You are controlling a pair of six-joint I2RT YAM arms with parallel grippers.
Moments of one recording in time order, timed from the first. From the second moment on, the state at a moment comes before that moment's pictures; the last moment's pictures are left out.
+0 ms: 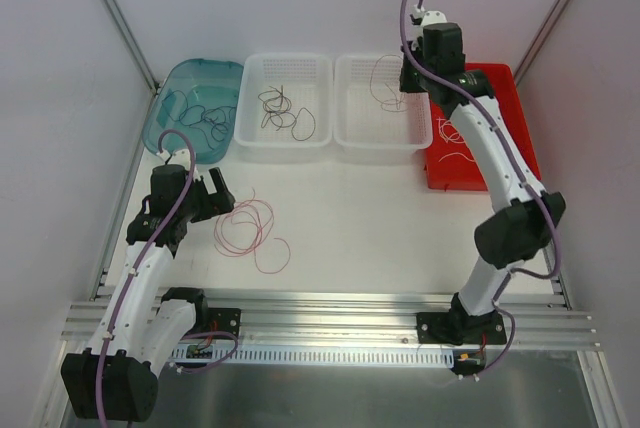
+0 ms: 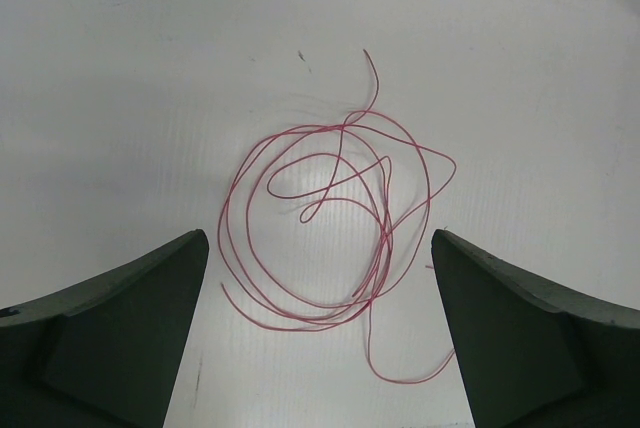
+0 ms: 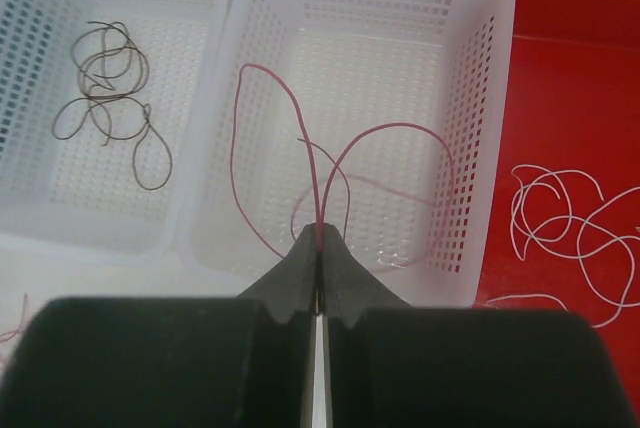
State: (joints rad) left arm -0.03 0.81 0.65 -0.55 0.07 -0.32; right arm 0.34 1.73 1.92 -0.67 0.10 0.14
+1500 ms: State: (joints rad) left arm -0.08 1.15 0.63 -0.47 0.12 -0.60; right arm 0.85 1.71 1.17 -0.19 -0.20 0.39
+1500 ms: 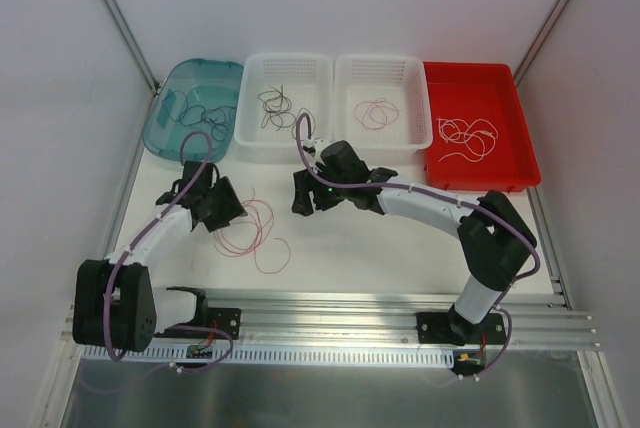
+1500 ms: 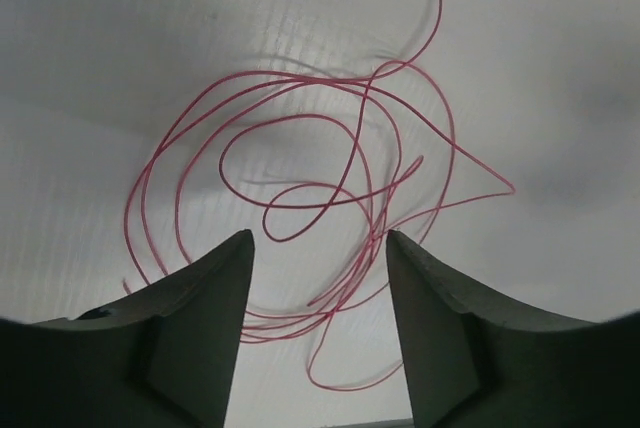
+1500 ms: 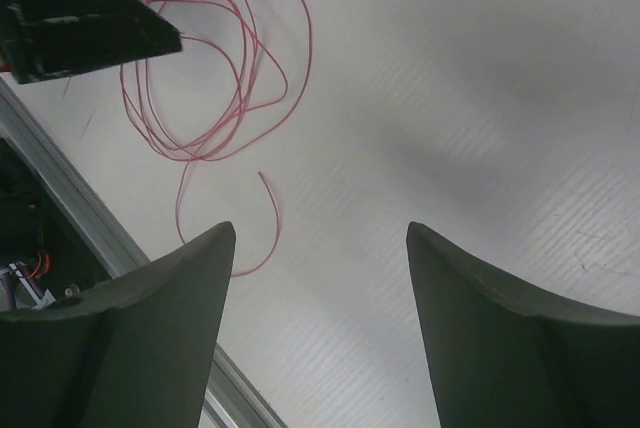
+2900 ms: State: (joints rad) left arm -0.54 1.20 0.57 -0.31 0.06 -0.65; right arm 0.86 1.79 1.00 0.05 -0.23 0.46
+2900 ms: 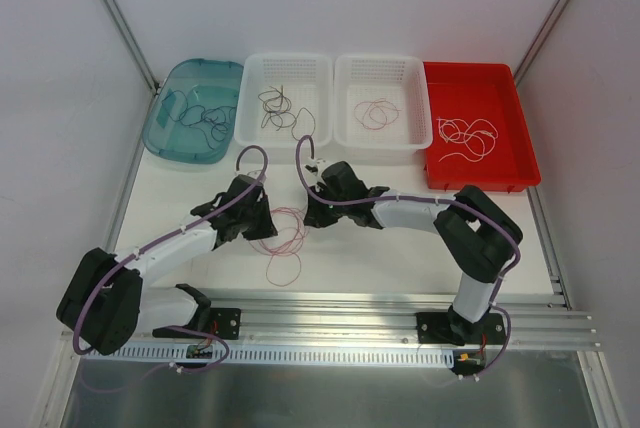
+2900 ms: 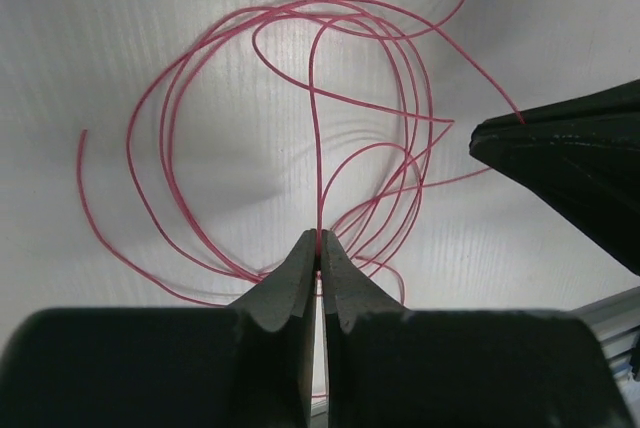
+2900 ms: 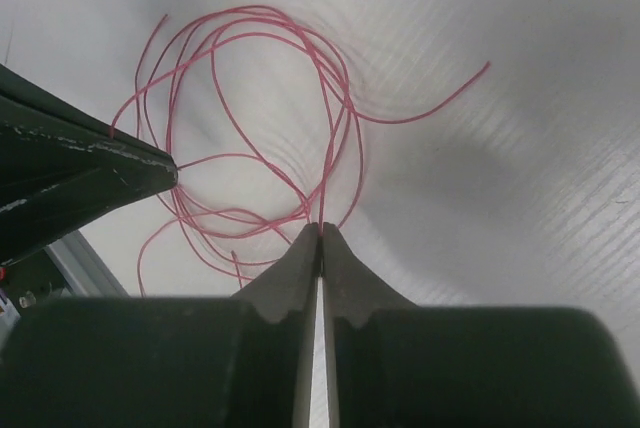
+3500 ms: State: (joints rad) left arm -0.09 1.03 0.75 -0.66 -0.22 -0.58; right arm 0.41 1.02 1.05 -0.53 -0.05 0.29
